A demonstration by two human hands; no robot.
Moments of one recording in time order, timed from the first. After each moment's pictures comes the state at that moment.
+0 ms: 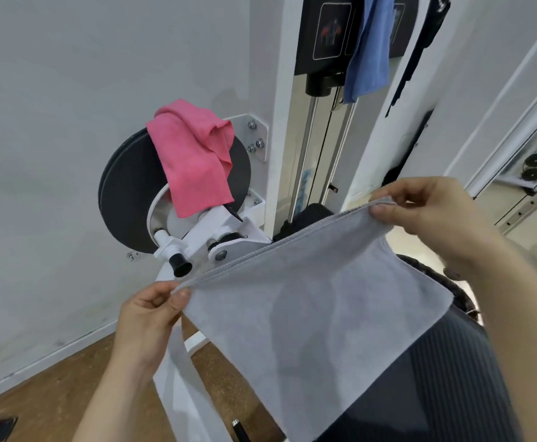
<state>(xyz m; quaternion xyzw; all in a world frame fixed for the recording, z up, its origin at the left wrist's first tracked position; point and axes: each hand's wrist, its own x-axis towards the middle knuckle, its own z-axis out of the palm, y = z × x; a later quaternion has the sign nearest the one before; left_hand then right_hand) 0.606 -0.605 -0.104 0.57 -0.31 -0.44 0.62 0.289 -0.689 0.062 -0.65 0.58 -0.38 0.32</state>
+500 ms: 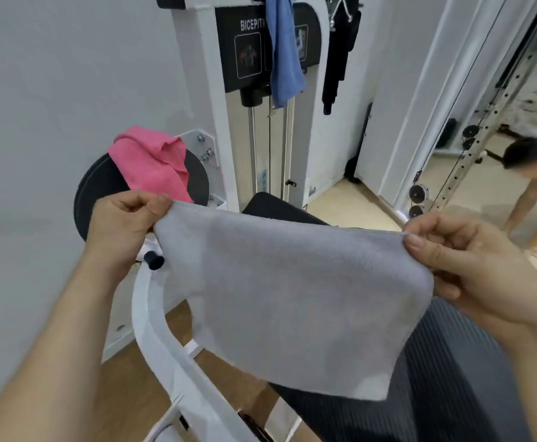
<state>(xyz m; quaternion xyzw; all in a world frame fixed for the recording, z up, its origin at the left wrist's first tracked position) 0.568 -0.607 0.043 0.52 -0.54 -0.34 0.57 0.199 -0.503 0.076 -0.49 0.44 -0.51 0.55</state>
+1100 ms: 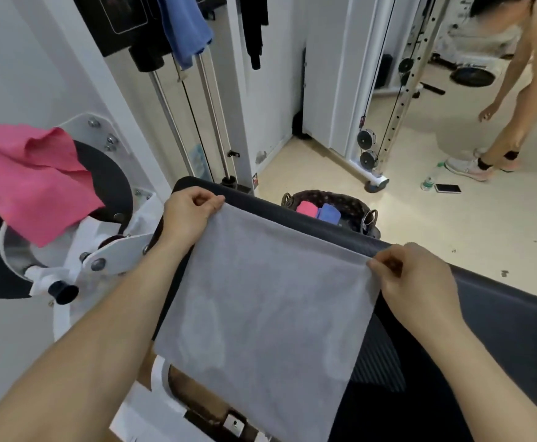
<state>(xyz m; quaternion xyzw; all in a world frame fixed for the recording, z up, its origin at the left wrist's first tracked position) 0.403 -0.738 -0.067 0.59 -0.66 -0.30 0.36 0.151 -0.513 -0.049 -0.48 0.83 -0.27 0.08</state>
